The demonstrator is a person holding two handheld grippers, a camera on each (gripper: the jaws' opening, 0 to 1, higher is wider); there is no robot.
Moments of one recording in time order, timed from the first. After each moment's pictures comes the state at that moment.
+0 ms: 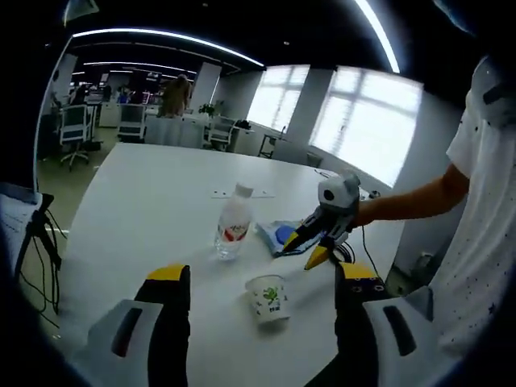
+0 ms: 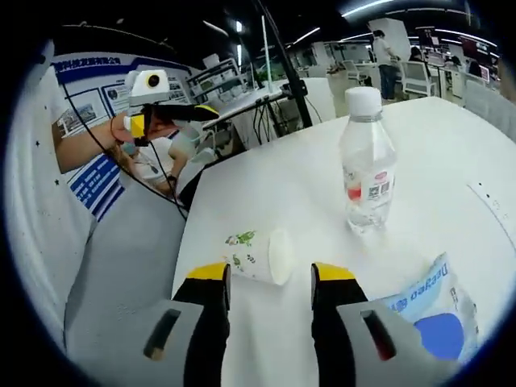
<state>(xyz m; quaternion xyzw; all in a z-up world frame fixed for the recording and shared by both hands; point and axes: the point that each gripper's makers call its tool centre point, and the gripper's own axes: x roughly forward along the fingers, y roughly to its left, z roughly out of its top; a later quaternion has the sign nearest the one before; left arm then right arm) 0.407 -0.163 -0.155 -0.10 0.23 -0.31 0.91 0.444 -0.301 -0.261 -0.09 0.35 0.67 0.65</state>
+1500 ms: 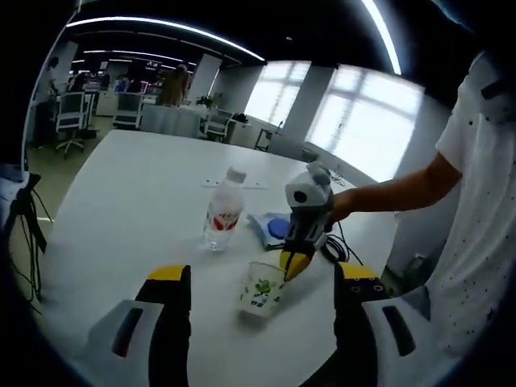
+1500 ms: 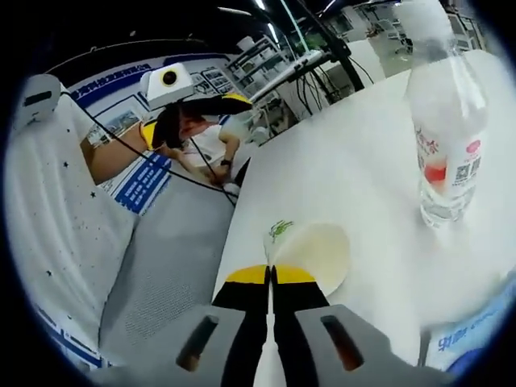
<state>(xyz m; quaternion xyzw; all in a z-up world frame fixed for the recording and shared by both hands) 0.408 -0.185 -0.172 -0.12 0.25 -0.33 0.90 0.407 -0.281 -0.264 -0.05 0.42 0.74 0.52</state>
